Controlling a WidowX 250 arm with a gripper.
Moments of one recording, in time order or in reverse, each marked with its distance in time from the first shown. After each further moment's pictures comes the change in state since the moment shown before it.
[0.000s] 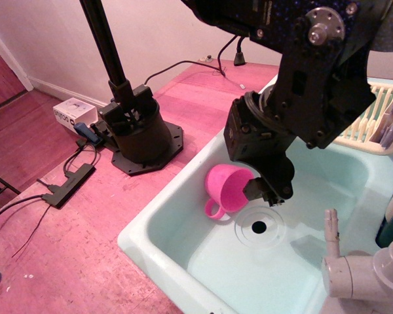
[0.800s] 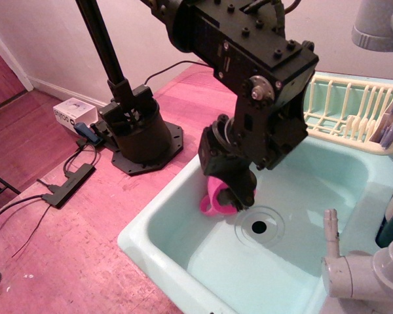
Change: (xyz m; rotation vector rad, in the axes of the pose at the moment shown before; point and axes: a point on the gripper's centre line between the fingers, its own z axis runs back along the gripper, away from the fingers) arm 0.022 -0.008 -0.045 -0.008 -0.058 0.034
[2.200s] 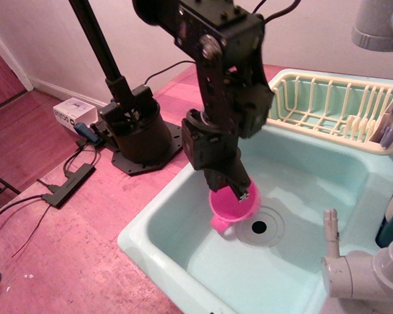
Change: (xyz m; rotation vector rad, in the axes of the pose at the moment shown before) arm 0.004 -0.001 0.002 0.316 0.067 0.232
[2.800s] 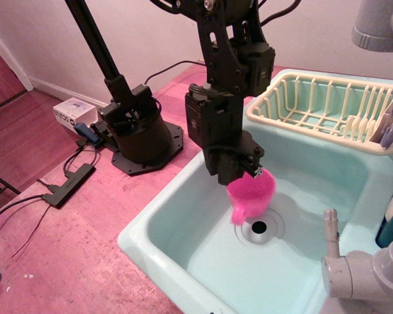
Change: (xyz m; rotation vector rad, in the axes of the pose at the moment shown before) arm -0.005 0.004 0.020 0.127 -0.075 0.124
